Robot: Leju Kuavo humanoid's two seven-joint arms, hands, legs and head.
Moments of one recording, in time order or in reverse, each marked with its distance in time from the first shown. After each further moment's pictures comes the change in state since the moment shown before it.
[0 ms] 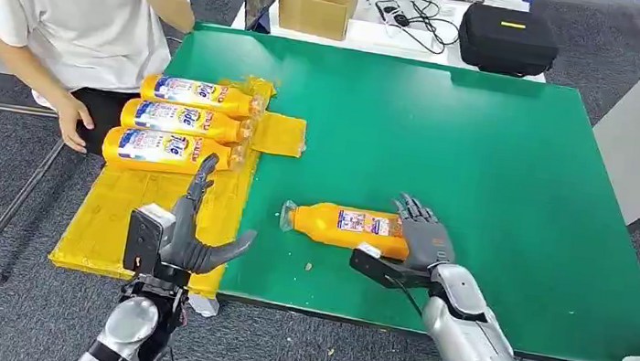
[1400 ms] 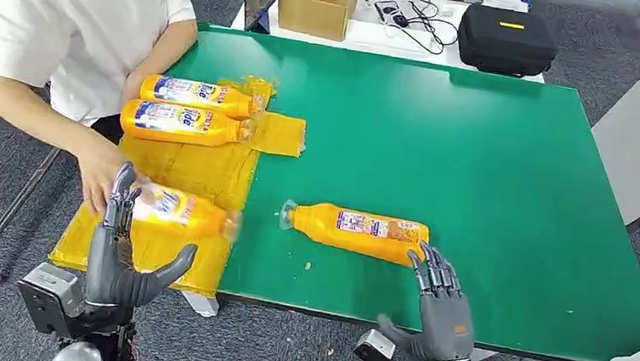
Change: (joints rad) left arm 0.256 0.002 0.120 -0.314 -0.002 -0.005 -0.163; right arm 0.589 -0.103 -0.084 -0.773 -0.057 -0.165 -0.065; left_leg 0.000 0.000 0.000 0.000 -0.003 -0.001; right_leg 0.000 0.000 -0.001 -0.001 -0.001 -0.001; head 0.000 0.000
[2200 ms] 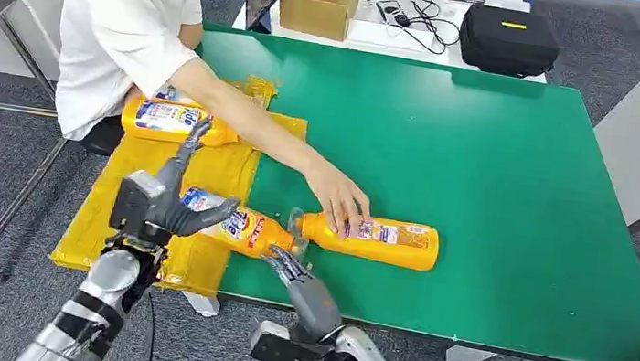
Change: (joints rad) left arm -0.390 0.104 -0.054 0.394 0.010 -0.104 0.081; right arm -0.264 0.243 0.379 0.472 -0.426 0.196 -0.187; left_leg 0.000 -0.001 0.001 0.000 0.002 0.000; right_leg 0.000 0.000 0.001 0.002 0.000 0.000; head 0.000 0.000
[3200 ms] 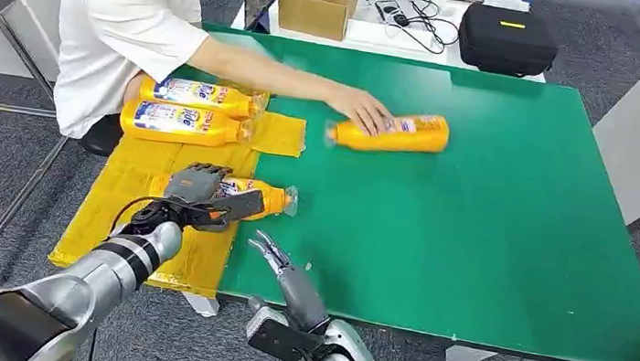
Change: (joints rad) left arm -0.497 -0.031 -0.169 0.929 -0.813 0.036 0.379; right arm -0.011 0.074 -0.005 -0.020 -0.170 0.107 -0.102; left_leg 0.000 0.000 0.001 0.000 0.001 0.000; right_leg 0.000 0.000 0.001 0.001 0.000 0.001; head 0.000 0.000
